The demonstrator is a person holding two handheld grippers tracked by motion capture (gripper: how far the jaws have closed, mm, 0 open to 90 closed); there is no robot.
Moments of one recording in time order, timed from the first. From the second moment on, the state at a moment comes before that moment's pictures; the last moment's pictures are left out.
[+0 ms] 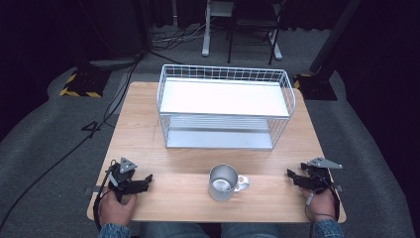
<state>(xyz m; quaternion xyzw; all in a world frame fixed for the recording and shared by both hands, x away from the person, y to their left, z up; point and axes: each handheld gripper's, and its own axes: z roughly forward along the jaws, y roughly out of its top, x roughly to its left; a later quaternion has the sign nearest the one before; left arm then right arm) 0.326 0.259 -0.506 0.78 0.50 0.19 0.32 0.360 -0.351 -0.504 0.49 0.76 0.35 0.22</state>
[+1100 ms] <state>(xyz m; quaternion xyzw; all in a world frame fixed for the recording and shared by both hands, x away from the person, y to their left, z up) 0.326 0.259 -0.506 0.78 0.51 0.19 0.32 0.330 -0.304 -0.454 0.40 0.80 0.39 0.21</state>
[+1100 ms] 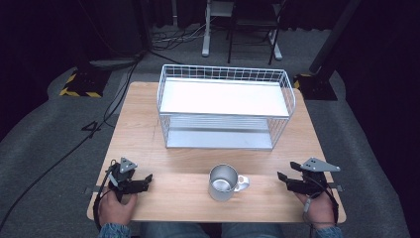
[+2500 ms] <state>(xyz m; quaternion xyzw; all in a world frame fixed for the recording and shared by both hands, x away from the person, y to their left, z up) 0.326 0.258 -0.506 0.77 0.51 0.19 0.32 0.305 -0.210 -0.427 0.25 0.85 0.46 0.06</state>
